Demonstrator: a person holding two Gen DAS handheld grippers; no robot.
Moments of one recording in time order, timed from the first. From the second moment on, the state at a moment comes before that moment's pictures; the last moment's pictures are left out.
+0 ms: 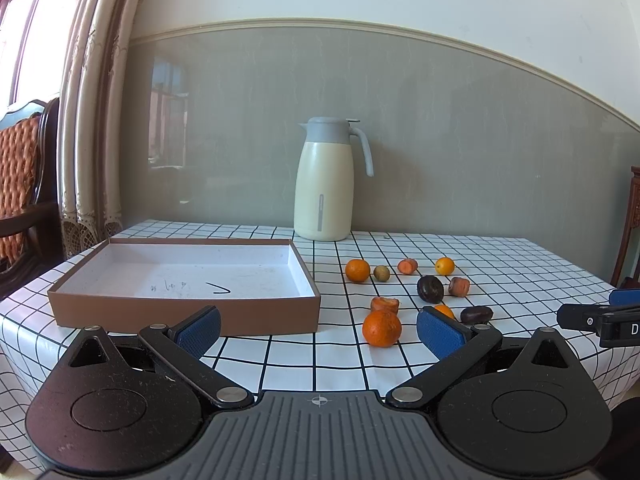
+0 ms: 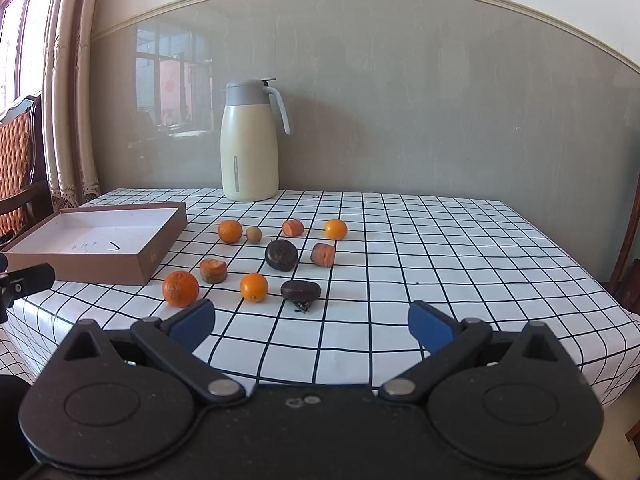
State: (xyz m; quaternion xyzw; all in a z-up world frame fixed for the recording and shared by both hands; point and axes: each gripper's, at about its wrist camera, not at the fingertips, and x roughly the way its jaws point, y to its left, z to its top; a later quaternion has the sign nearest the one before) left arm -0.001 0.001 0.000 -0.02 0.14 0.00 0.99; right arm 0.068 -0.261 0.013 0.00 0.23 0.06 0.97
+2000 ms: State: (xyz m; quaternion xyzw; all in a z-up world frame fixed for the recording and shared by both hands) left arm 0.116 -0.054 -0.040 0.01 0.24 -0.04 0.97; right arm 0.179 -0.247 -0.037 -0.04 0.30 0.10 0.95
